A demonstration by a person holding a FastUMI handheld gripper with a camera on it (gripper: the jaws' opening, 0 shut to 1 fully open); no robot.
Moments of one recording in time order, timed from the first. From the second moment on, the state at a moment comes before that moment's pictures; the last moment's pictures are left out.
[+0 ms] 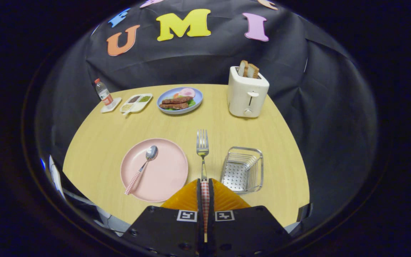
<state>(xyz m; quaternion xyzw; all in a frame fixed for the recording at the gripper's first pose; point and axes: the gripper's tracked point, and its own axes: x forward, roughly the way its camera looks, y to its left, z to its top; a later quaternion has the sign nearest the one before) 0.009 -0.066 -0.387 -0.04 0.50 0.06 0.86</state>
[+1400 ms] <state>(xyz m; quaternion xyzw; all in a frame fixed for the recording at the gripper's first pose) 0.020 -0.149 -0.411 -0.06 0.79 0.04 0.61</state>
